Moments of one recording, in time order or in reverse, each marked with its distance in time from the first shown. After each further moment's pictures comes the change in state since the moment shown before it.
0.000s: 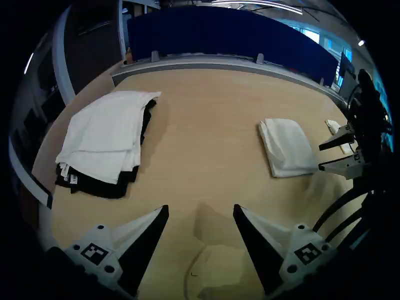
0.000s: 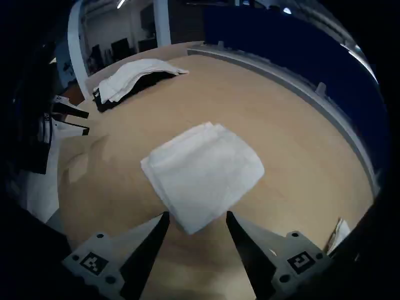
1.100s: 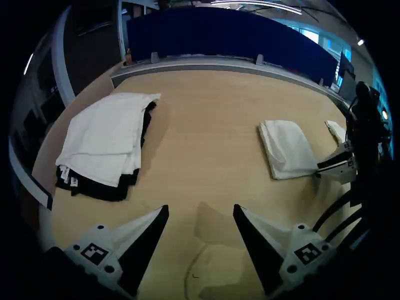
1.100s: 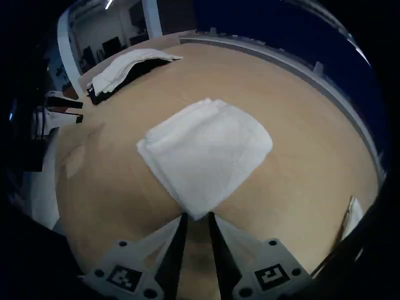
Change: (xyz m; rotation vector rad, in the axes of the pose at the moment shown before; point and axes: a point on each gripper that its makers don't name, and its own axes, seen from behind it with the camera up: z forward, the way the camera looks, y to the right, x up) left arm 0.006 -0.003 -0.002 -0.002 0.005 0.004; right arm -0.030 -0.008 0.014 0.004 -0.061 0.066
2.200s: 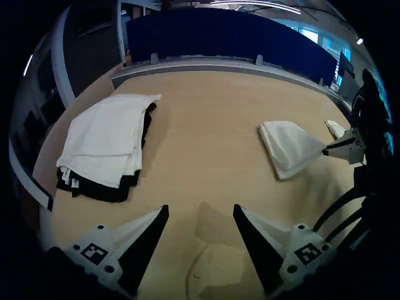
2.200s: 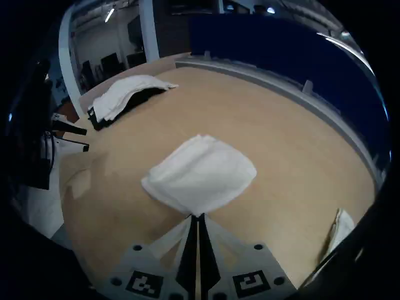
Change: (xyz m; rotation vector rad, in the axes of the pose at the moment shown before) left arm 0.001 0.001 0.000 0.002 0.007 0.005; right arm 0.052 0.008 -0.032 -0.035 0.166 0.003
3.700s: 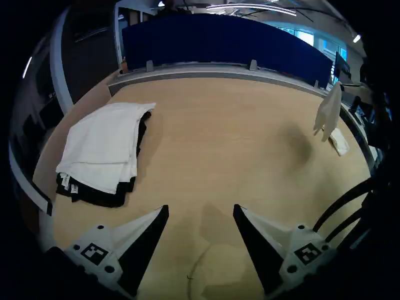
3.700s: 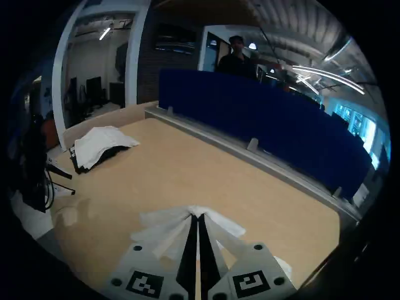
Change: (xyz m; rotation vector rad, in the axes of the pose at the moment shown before) left arm 0.009 0.015 -0.013 -0.016 0.036 0.017; right arm 0.107 0.125 -0.138 -0.224 0.248 -0.041
